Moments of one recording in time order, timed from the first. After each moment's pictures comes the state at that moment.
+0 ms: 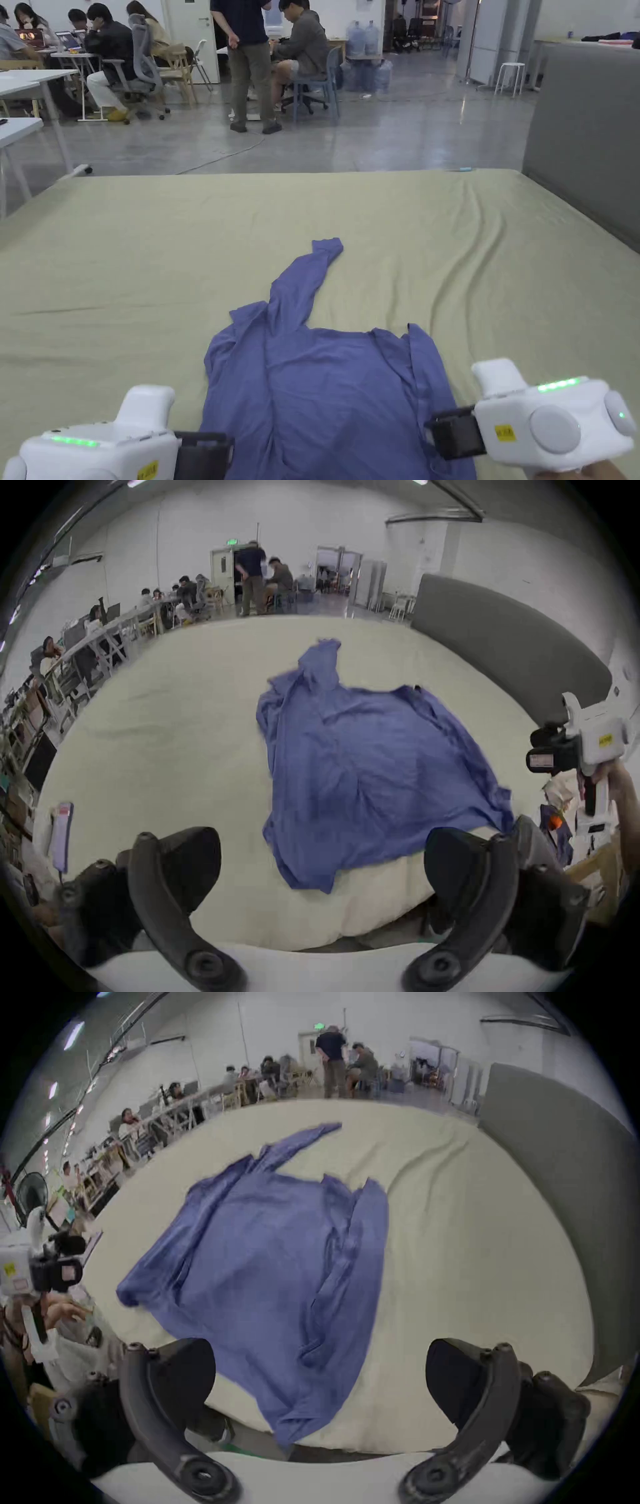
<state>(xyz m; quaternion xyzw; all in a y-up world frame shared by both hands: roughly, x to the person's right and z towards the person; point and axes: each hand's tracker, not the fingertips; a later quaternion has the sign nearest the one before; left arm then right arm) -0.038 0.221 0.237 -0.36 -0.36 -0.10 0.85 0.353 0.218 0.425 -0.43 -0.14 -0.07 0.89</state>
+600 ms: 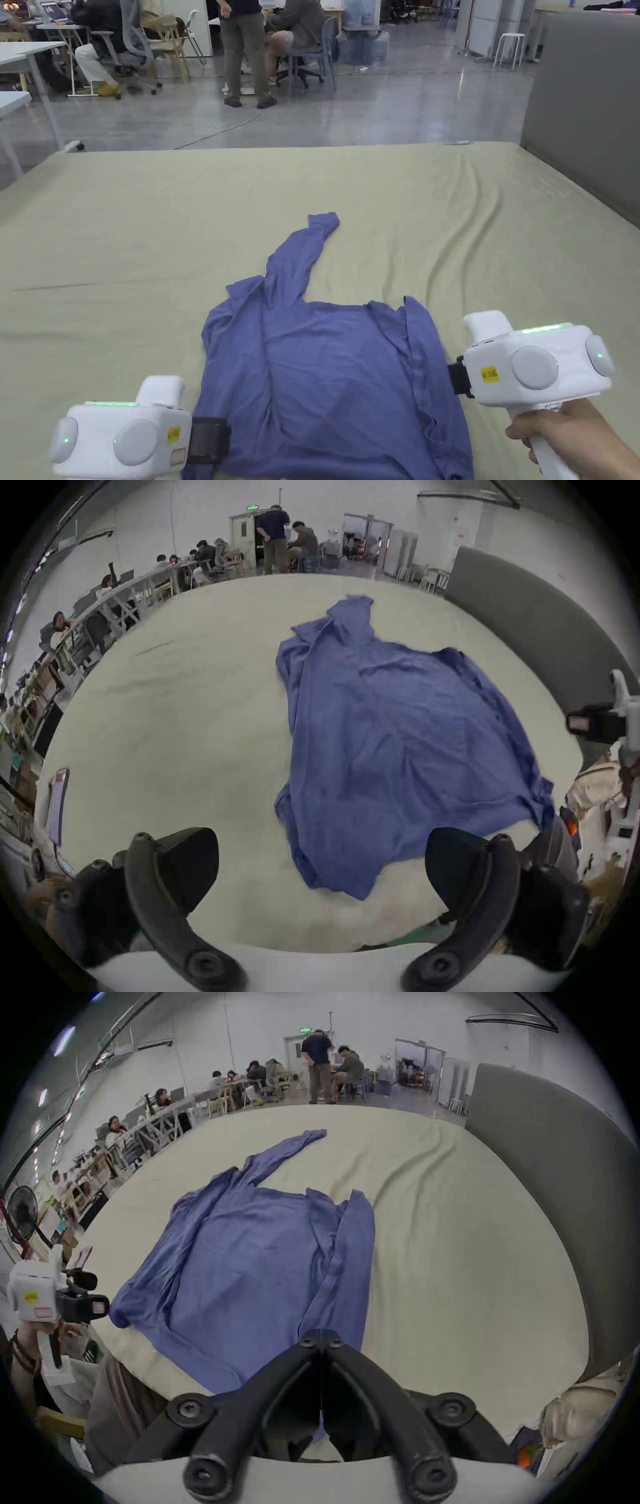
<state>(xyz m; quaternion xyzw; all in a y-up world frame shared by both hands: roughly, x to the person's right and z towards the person) -0.011 0.150 0.206 -0.46 -0.28 -0.13 0.83 0.368 0.211 0.415 -0.44 -0.15 -0.09 0.88</state>
